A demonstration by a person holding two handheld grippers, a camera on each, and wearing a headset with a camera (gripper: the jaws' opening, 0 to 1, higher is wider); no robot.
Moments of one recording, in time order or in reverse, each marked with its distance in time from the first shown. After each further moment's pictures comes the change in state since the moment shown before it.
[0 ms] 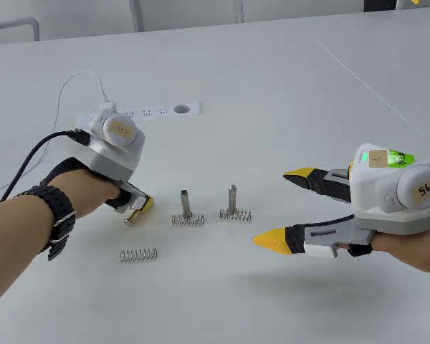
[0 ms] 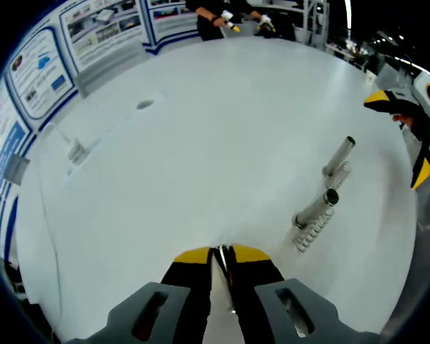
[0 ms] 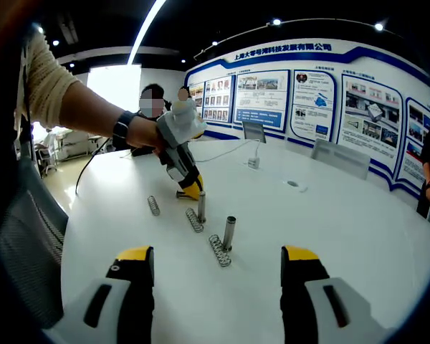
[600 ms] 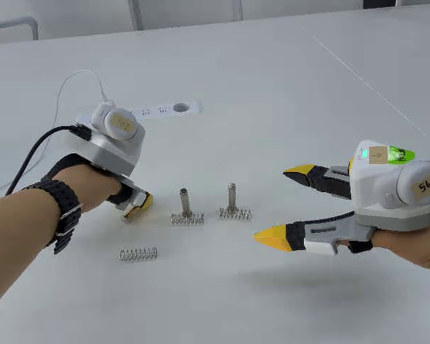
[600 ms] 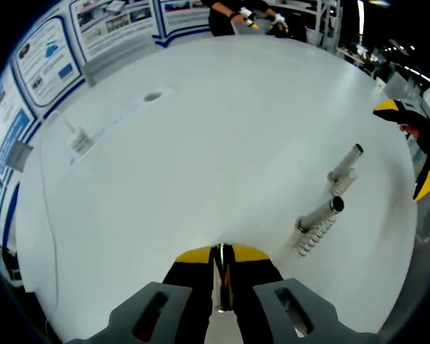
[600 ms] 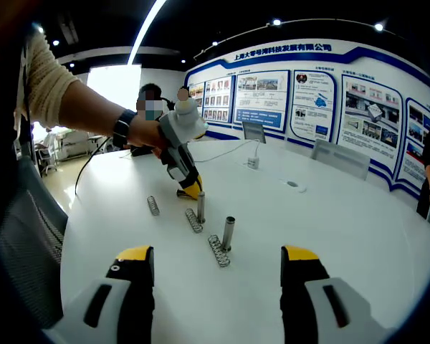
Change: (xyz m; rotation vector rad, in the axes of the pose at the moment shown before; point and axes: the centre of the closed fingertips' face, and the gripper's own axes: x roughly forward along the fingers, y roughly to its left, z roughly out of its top) left arm 0.000 0.002 -0.002 -0.059 0.025 0.021; right arm 0.000 -0.001 0.000 -0.001 -0.001 -0.001
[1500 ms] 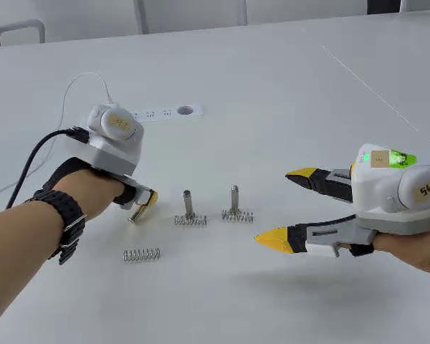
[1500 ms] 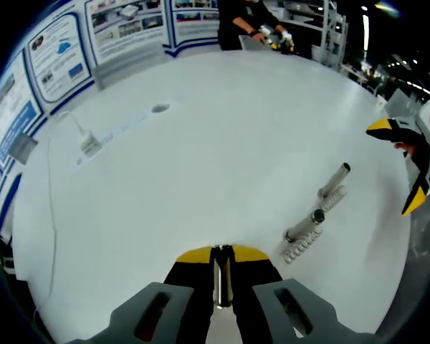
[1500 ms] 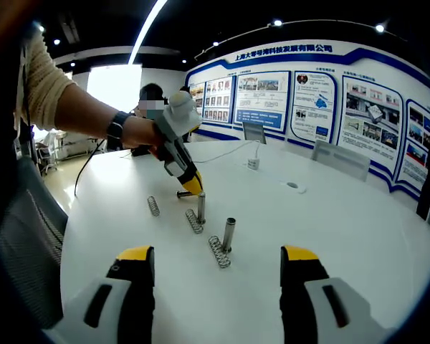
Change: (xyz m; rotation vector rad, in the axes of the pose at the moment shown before) left arm -0.016 -0.004 0.009 -0.066 -0.088 -0.003; right arm 0.000 0.001 0.002 -0.006 -0.002 -0.001
